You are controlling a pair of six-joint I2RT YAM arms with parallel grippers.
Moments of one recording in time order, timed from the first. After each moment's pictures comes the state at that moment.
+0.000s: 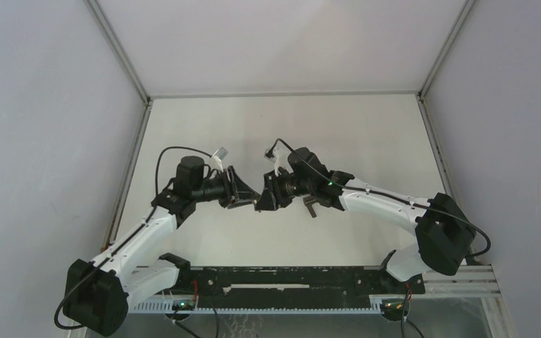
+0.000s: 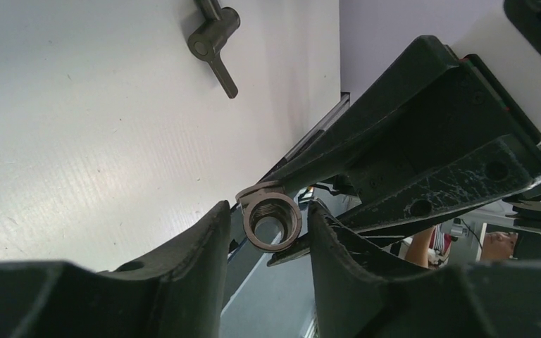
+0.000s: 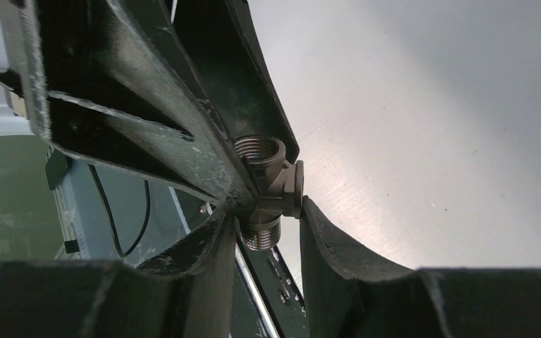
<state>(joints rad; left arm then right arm) -0.39 1.00 0.60 -0.17 0.71 -0.87 0.86 1.46 0.98 -0.11 -0.48 0.49</state>
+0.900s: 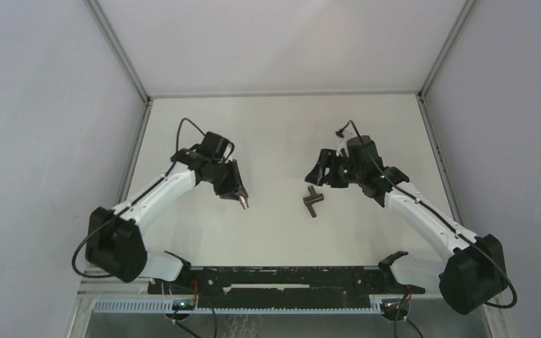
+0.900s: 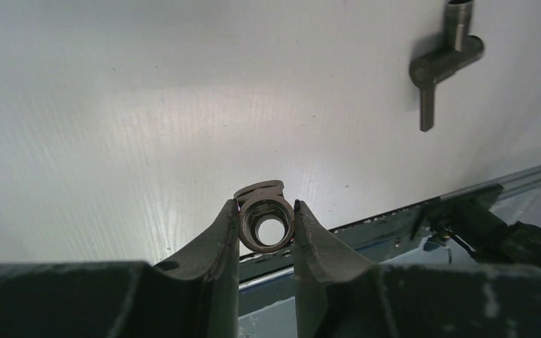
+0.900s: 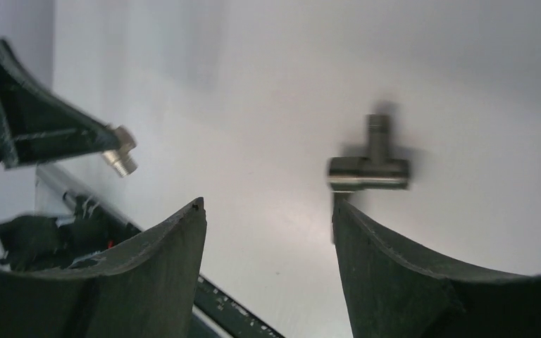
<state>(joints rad) -0.43 1.33 1.00 -0.78 0.27 -0.66 0.50 1.18 0.86 -0.35 -0.33 0.54</state>
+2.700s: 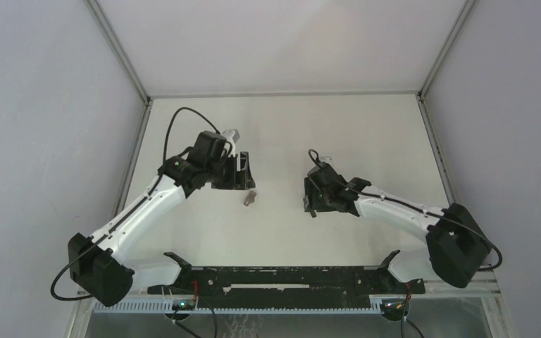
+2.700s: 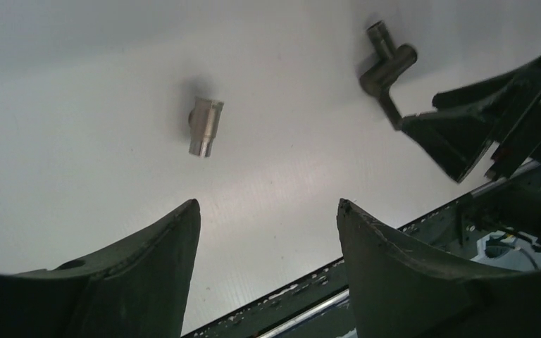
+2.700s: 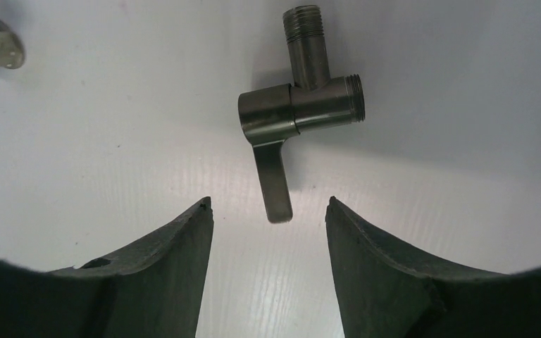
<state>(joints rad) -0.54 1.26 1.16 -0.78 0.13 -0.44 0.74 1.30 0.79 -0.50 0.16 0.63</state>
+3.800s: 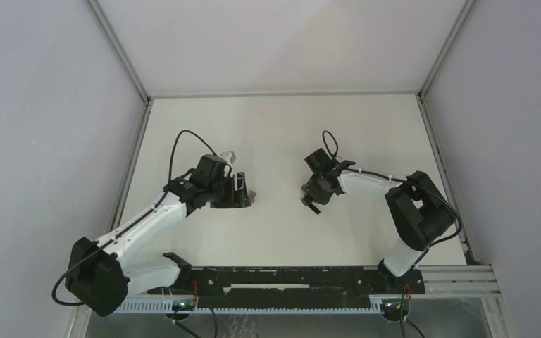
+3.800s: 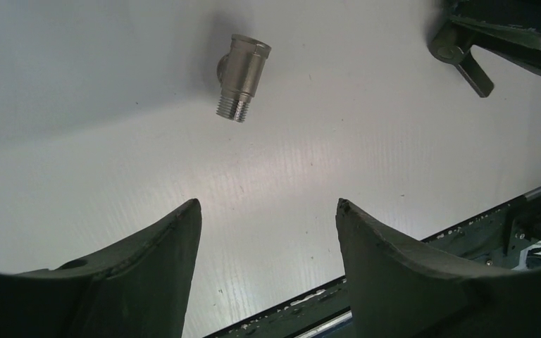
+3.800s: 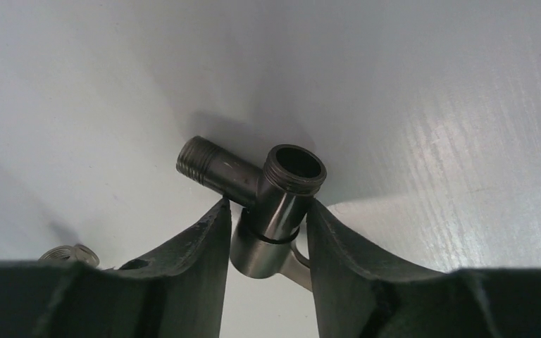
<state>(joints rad) -0.54 1.16 0.80 -0.58 0.11 -0.49 0.61 1.66 0.94 -0.48 0.13 1.18</state>
